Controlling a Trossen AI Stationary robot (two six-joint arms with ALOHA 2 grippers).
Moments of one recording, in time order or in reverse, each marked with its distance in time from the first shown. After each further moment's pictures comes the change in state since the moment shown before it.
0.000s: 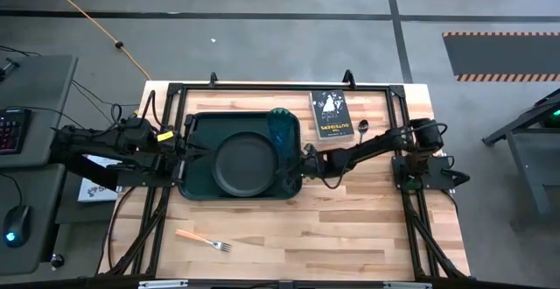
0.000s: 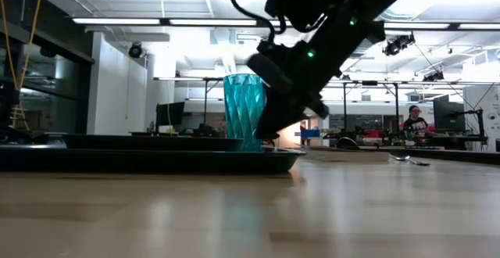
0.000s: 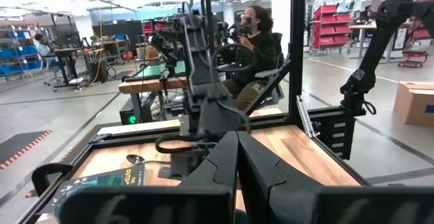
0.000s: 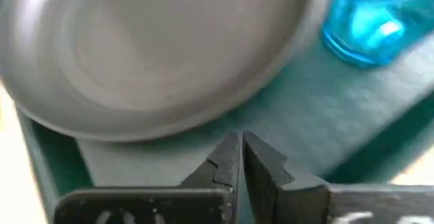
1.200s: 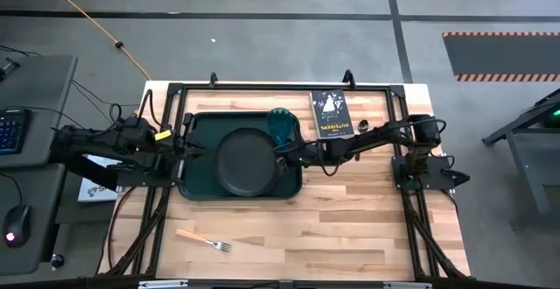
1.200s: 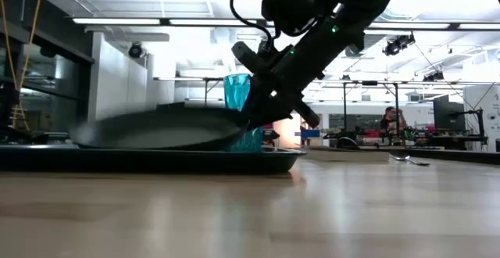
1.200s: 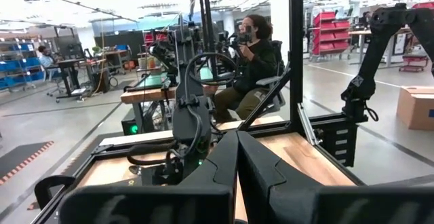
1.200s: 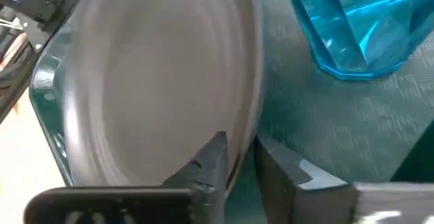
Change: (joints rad) left arm 0.000 0.000 0.000 0.034 0.003 0.019; right arm -0.101 0.003 0.000 0.130 -0.104 0.292
